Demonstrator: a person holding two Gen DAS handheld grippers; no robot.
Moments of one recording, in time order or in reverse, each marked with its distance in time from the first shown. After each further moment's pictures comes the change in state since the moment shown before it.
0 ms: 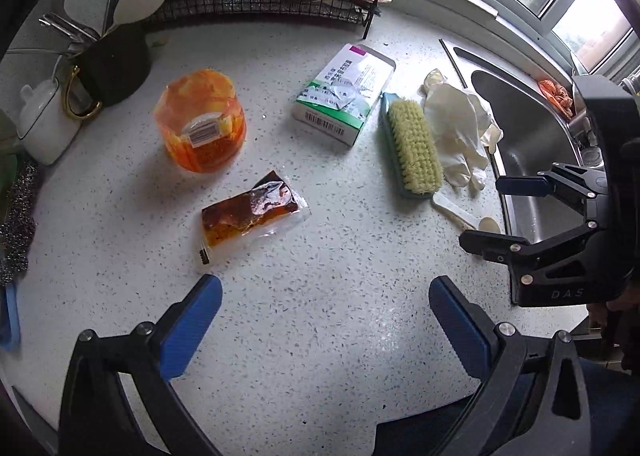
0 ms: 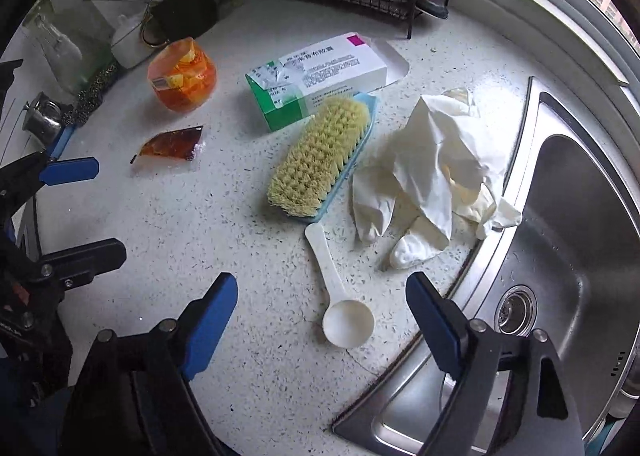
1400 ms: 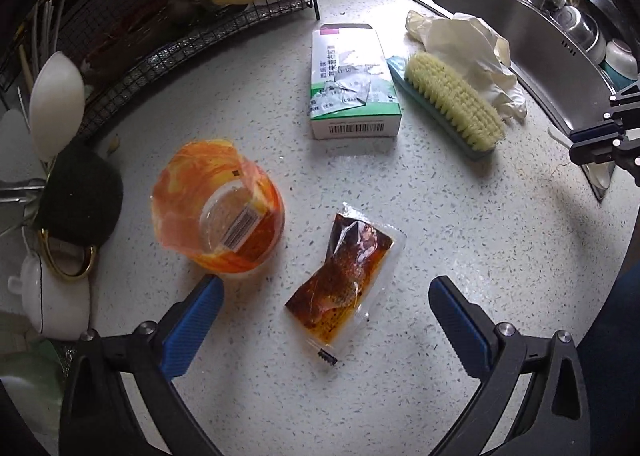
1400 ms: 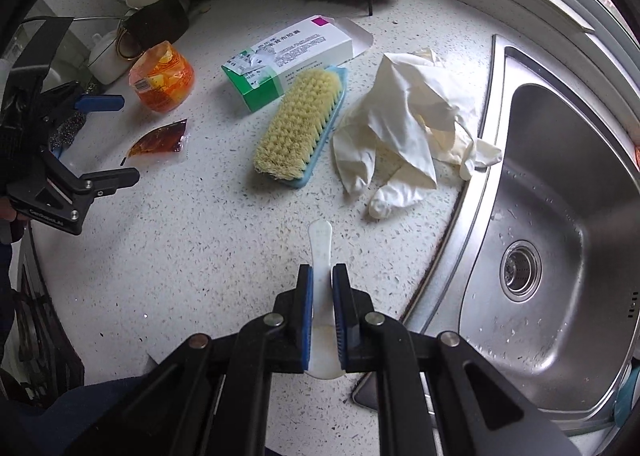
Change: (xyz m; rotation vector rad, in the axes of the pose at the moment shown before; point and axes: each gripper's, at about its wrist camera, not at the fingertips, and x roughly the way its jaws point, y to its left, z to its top) left arm 0.037 0.031 0.039 0.550 0.037 0.099; right arm -0.023 0.020 -0.026 0.160 0.013 -0.020
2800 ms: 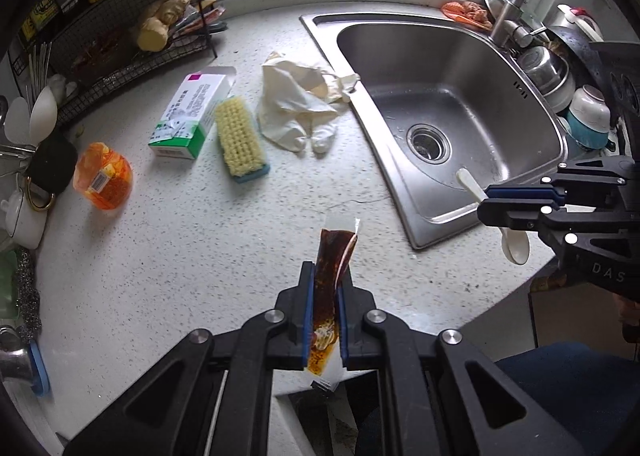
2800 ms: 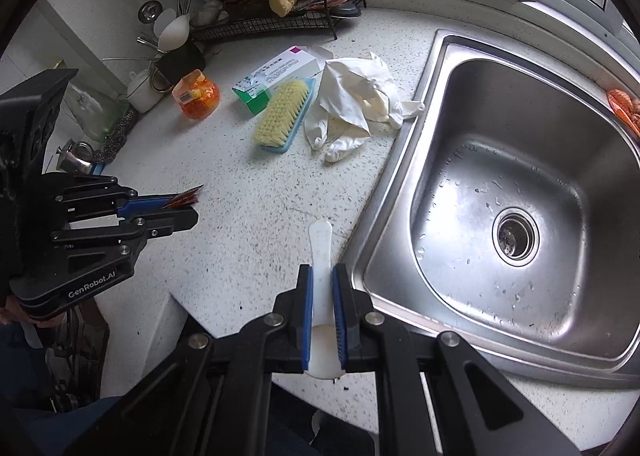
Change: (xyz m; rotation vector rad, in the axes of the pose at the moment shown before) left arm -0.071 -0.195 0.034 -0.202 -0.042 -0.083; right arm -0.074 -0.072 -0.102 0.079 -0.146 0.115
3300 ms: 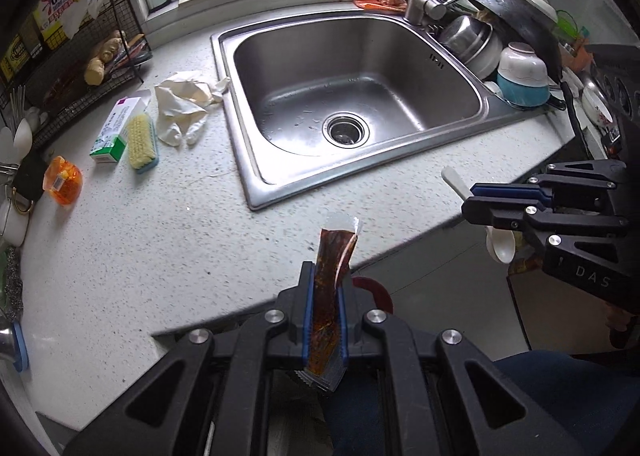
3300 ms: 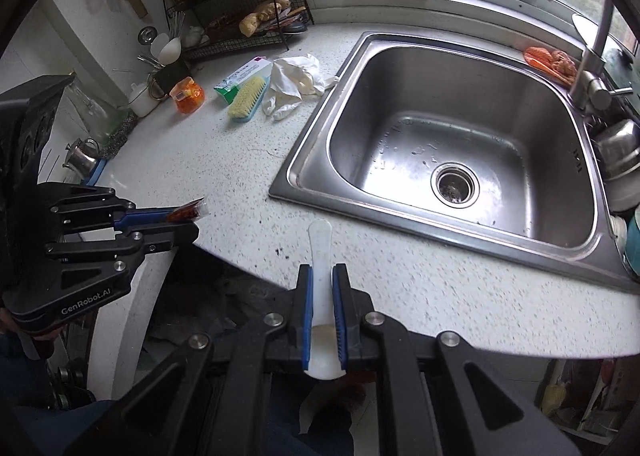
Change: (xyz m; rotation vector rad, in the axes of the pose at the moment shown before) left arm -0.033 -0.128 -0.052 0.088 -0.032 -0.049; right arm -0.079 -0.037 -0.112 0.075 -0.085 -0.075
